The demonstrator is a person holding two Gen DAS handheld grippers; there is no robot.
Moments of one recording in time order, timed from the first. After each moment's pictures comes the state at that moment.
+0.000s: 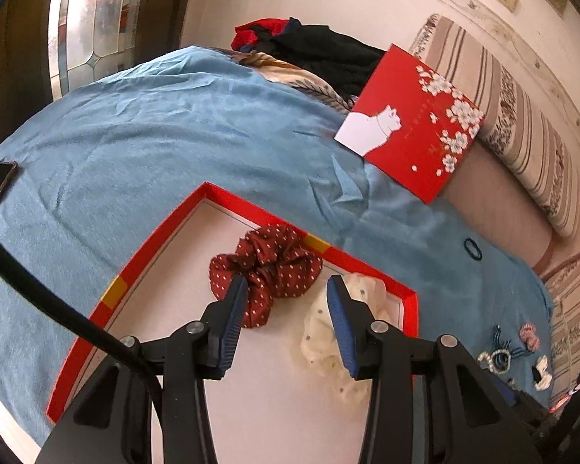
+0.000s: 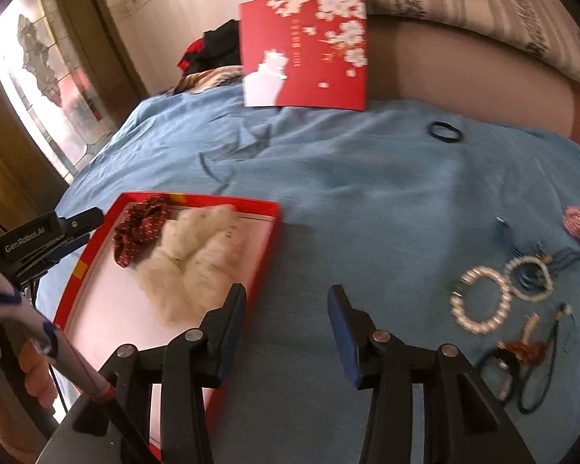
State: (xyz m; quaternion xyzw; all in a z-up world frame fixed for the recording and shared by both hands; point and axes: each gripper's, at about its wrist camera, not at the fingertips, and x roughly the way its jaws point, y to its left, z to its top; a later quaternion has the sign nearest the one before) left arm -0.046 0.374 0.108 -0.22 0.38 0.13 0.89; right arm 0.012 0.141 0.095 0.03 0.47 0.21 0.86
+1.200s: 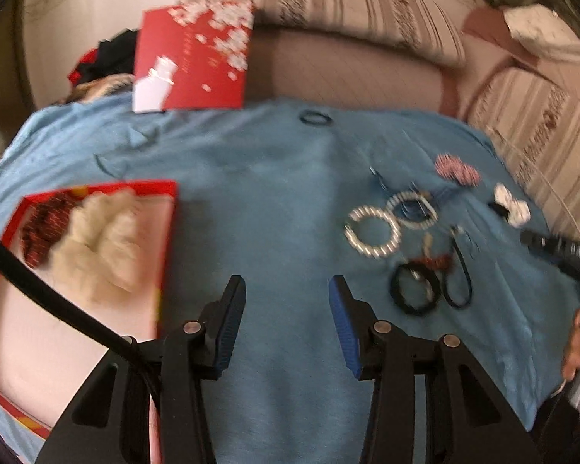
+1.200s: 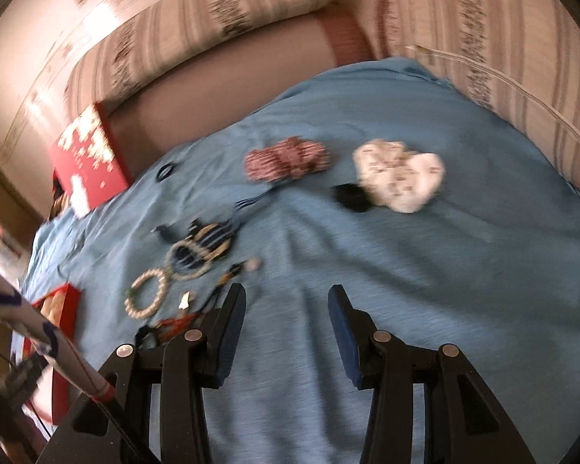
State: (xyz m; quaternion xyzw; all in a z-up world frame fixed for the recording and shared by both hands) left arm -0.064 0.131 0.079 -0.03 0.42 -0.06 0.90; right arm -0.027 -0.192 0.074 0.19 0.43 0.00 0.88
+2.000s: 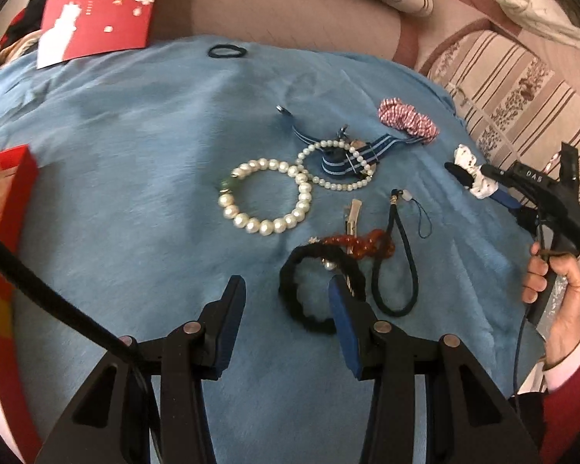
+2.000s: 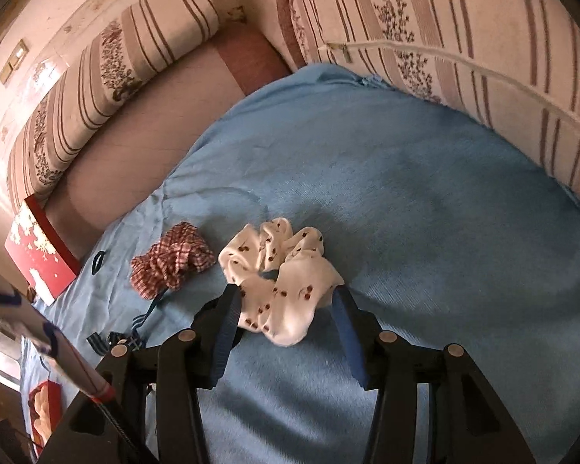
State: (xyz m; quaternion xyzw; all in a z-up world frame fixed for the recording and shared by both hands) left arm -0.013 0.052 0.033 -0.07 0.51 -0.16 0.84; right arm 0.043 -0.309 0.044 0.27 0.41 -0.07 0.87
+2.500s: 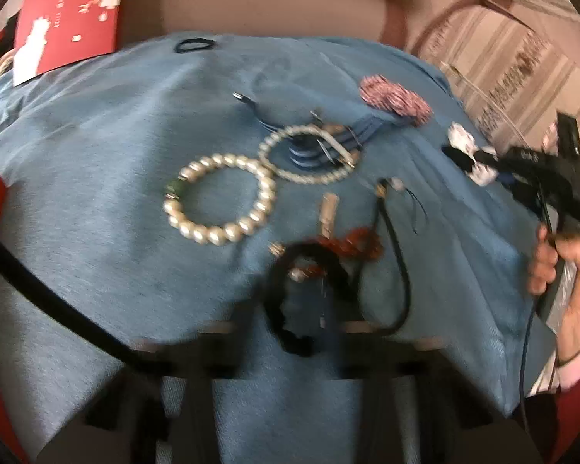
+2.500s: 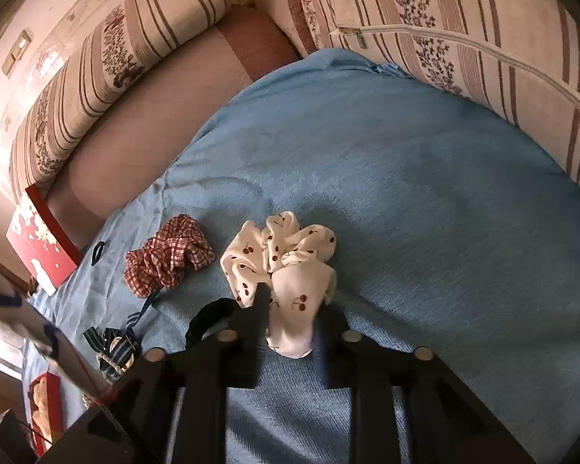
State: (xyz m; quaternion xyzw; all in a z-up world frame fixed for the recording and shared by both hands) left arm -0.008 0.016 0.022 -0.03 0.51 -0.18 0.84; right arm 0.057 -0.307 0.035 0.26 0.42 -0.05 0.87
